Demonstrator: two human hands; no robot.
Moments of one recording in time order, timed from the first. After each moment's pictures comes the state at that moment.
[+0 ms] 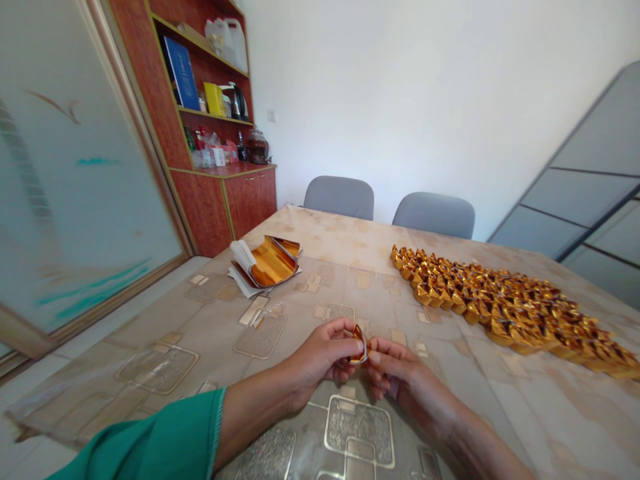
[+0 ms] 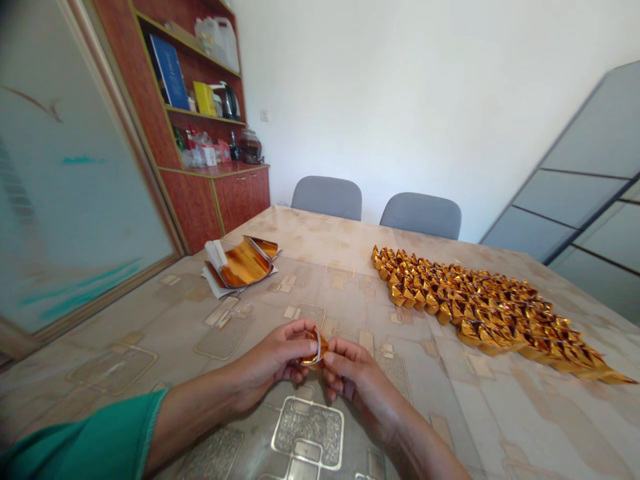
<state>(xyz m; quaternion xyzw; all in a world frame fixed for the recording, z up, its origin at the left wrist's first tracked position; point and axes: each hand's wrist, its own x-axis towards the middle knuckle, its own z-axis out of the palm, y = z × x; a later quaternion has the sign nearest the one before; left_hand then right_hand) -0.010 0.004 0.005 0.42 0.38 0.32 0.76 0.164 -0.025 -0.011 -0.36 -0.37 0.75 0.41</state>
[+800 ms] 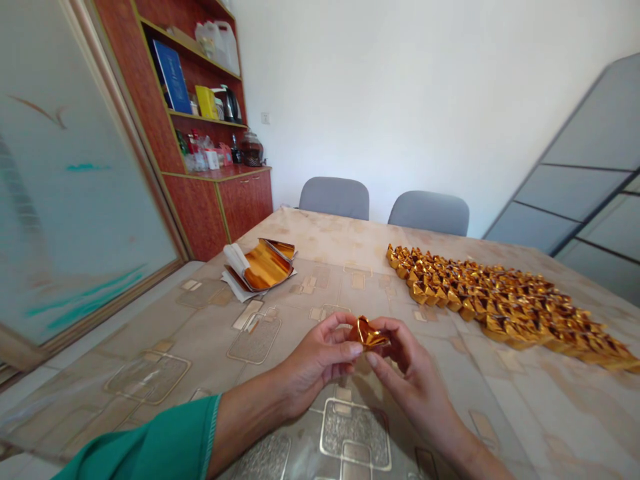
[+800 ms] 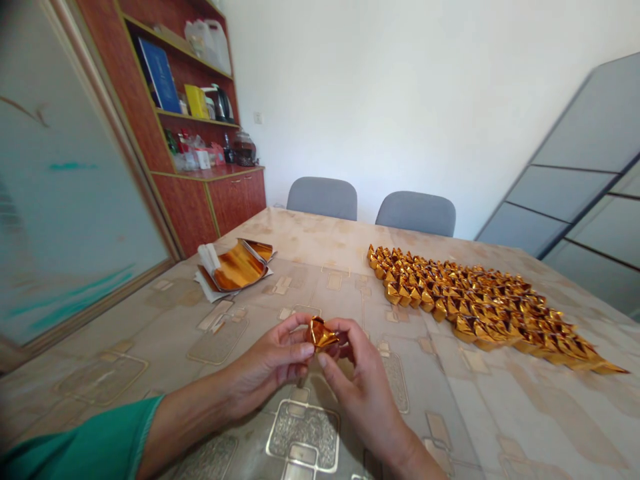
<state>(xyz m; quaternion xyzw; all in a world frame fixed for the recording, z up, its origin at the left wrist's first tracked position) -0.009 0.002 0.003 0.32 0.29 0.39 0.81 0.163 -0.035 0.001 -0.45 -0.65 0.37 0.49</state>
